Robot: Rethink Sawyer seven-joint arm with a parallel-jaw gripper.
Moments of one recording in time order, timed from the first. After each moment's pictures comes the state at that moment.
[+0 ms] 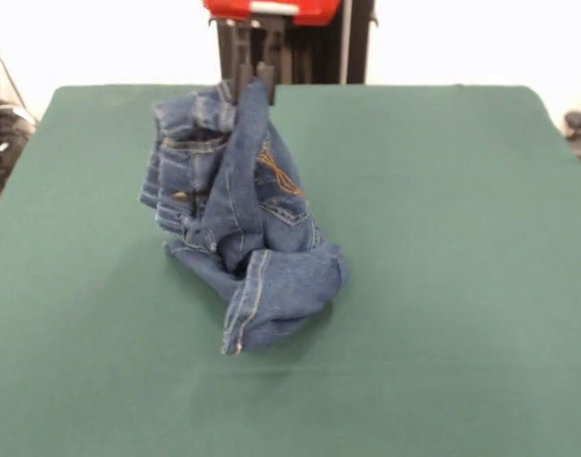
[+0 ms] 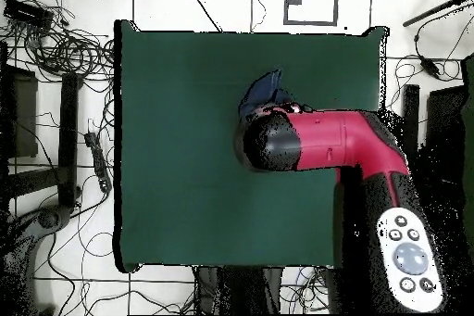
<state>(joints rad) -0.41 -0.84 0.31 1.59 -0.46 0.67 1.57</state>
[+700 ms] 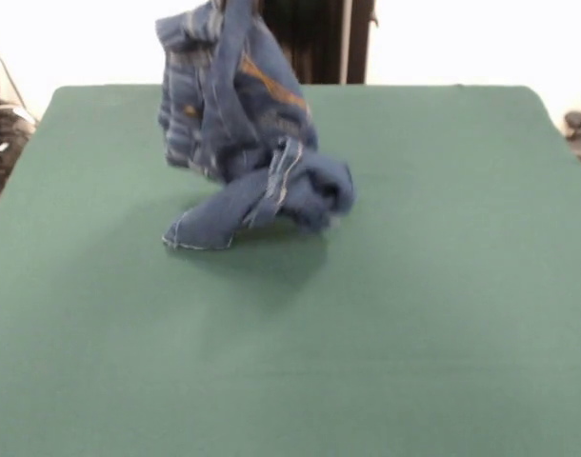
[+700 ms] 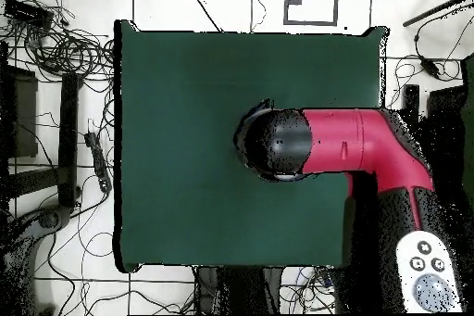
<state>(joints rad) -0.42 -0.93 0.31 1.56 -0.41 1.08 1.57</state>
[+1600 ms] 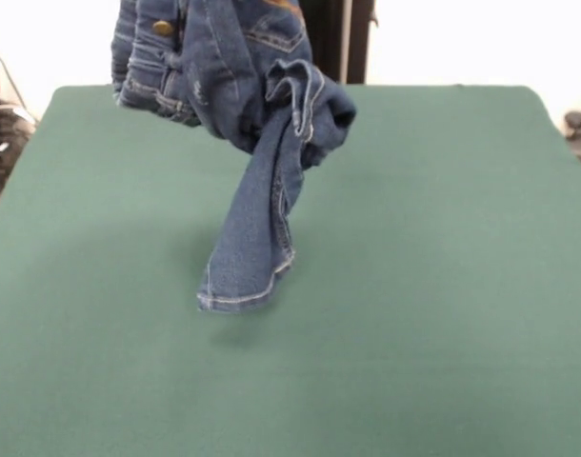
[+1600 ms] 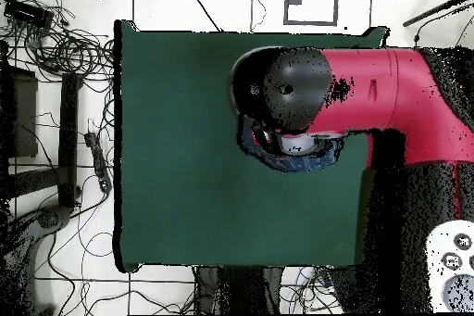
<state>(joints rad) -0.42 -0.94 0.39 1.31 -0.43 1.45 1.57</state>
